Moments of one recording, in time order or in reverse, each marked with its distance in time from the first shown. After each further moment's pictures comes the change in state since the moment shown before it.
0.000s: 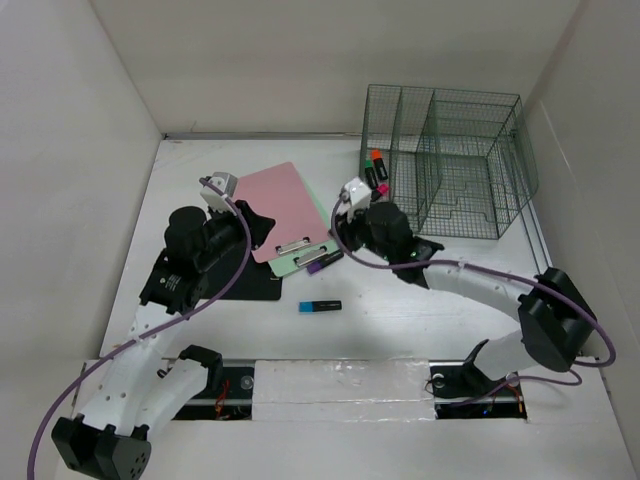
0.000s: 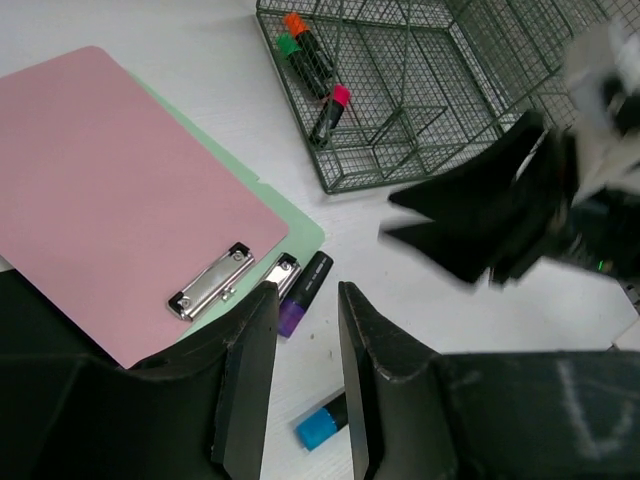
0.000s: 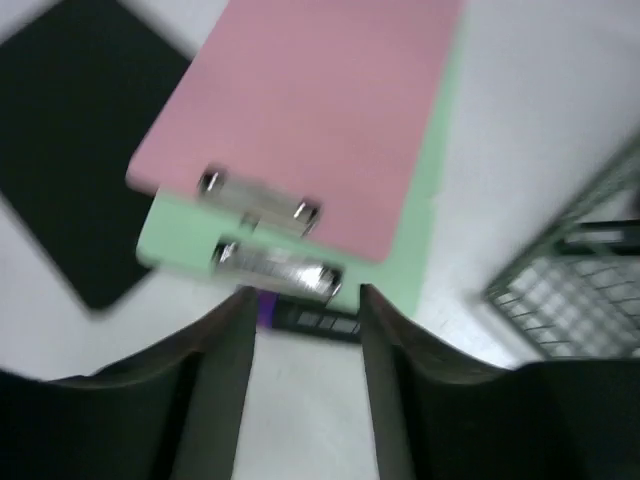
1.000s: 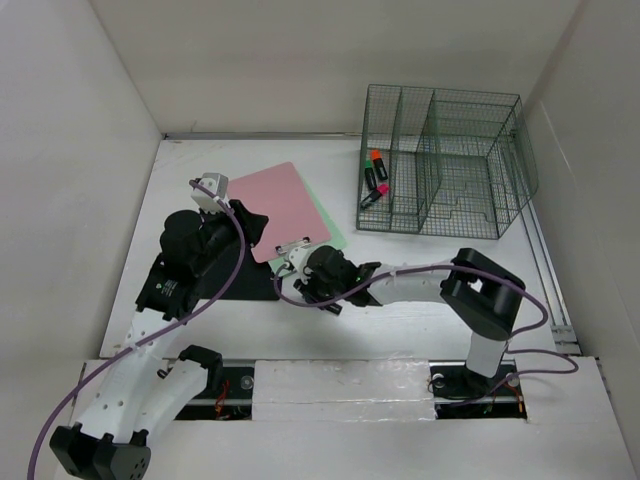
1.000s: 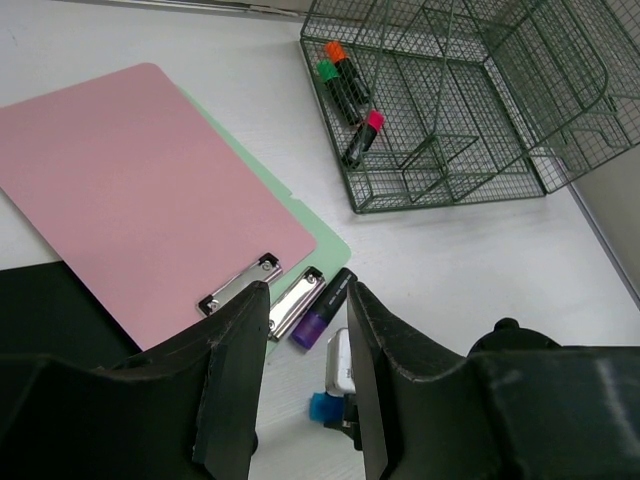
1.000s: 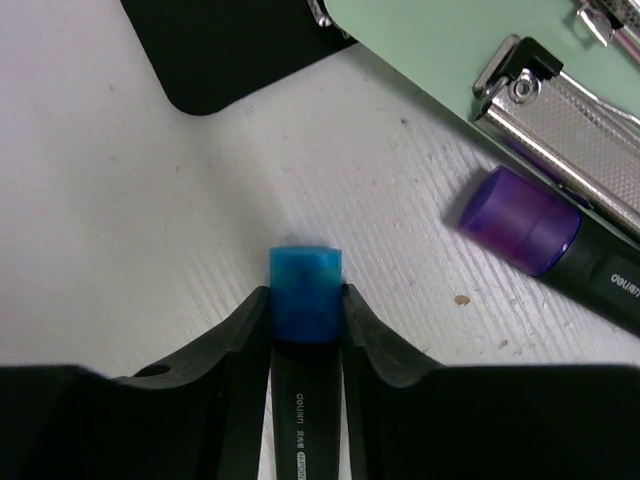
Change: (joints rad) left arm 0.000 -0.034 0.000 -0.015 -0.102 -0.011; right arm 0.275 0.364 0.060 -0.208 -0.163 -0.103
